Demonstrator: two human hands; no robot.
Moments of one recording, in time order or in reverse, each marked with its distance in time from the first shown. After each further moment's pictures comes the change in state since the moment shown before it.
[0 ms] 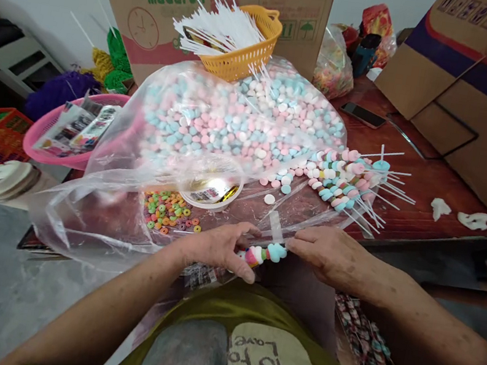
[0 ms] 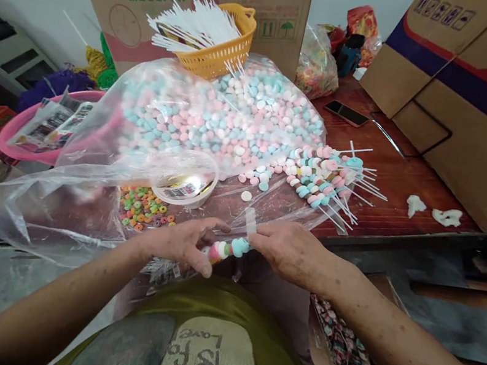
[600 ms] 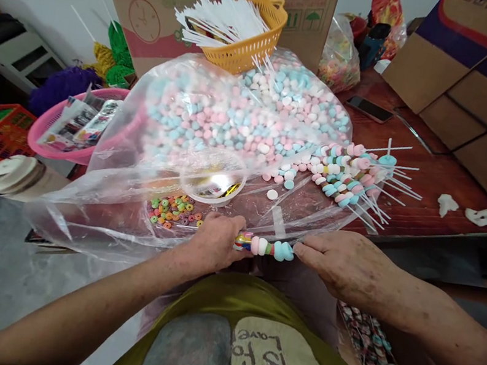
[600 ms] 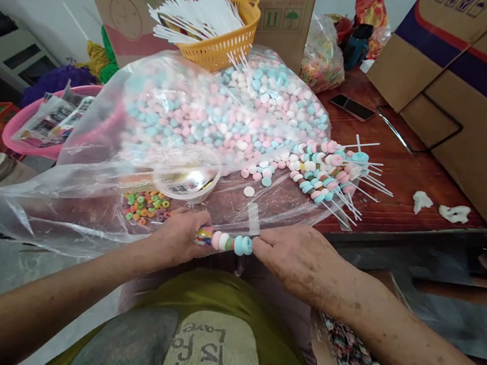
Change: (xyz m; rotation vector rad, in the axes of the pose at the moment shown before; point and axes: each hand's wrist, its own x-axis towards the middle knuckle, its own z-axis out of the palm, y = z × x) left_hand -0.021 0.015 0.013 1.010 0.492 -0.019; right_hand -0.012 -0.020 -0.016 -0.114 -0.040 0.017
